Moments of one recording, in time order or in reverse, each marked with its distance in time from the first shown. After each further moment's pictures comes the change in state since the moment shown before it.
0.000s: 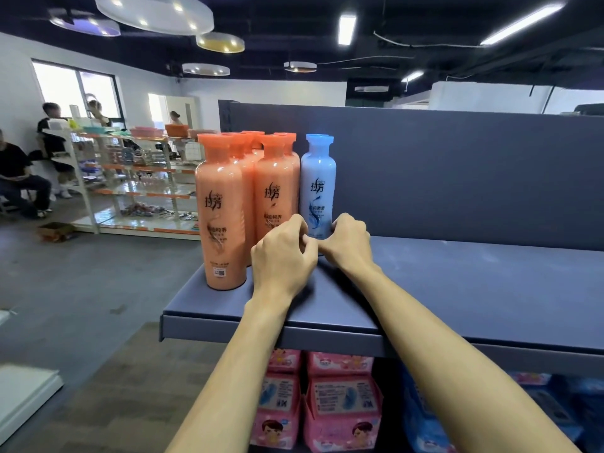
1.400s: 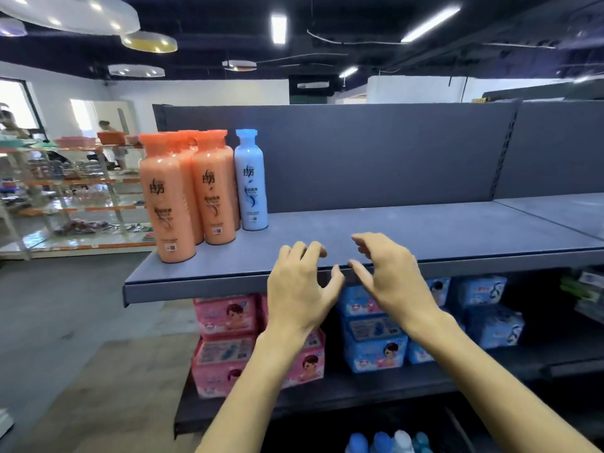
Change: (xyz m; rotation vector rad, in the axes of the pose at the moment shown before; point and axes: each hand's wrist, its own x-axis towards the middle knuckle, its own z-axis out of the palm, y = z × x) left_hand -0.129 0.108 -0.013 -0.123 -0.111 0.234; right_hand -0.197 0.092 -0.150 -0.231 0.212 -0.323
